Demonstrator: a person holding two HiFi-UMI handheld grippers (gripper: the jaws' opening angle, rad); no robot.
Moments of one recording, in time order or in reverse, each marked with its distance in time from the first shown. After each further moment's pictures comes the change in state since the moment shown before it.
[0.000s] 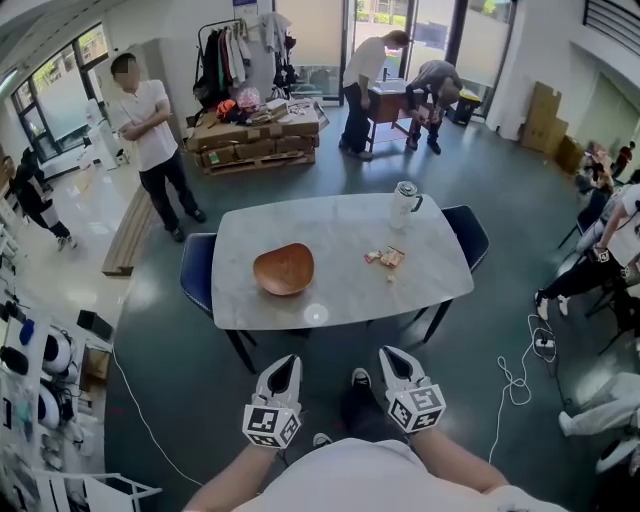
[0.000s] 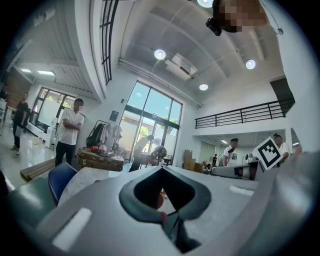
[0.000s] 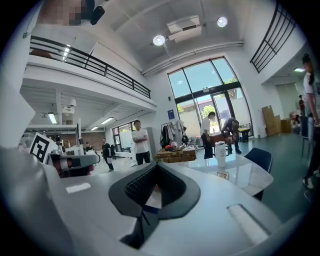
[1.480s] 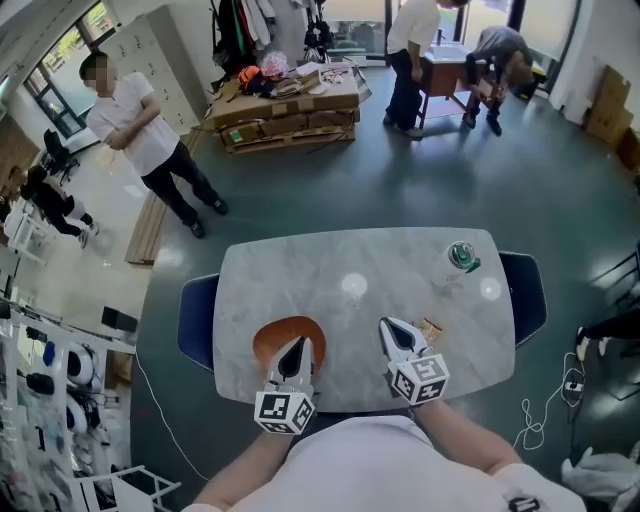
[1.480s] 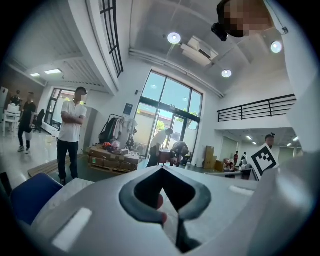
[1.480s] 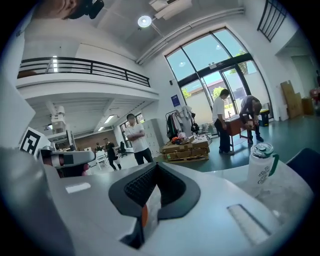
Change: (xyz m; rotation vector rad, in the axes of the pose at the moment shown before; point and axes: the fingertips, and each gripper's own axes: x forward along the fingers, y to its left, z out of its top) left arm 0.386 0.154 0.053 -0.041 0.070 0.224; right arm 0.398 -0.213 0.091 0.077 0.139 0.183
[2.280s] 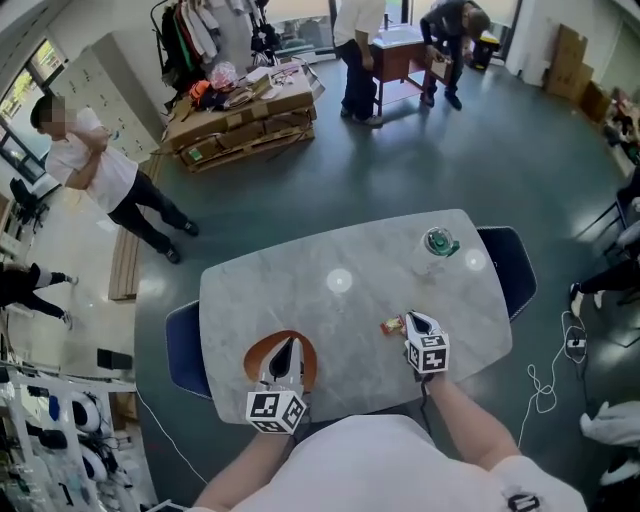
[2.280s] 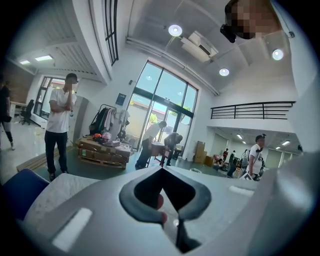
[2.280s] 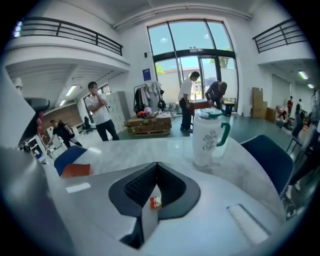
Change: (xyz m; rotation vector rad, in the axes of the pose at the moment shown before) left arm 0.034 0.019 -0.010 -0.023 0.091 -0.118; right arm -0.014 -0.150 -0.126 0.031 0.310 -0.414
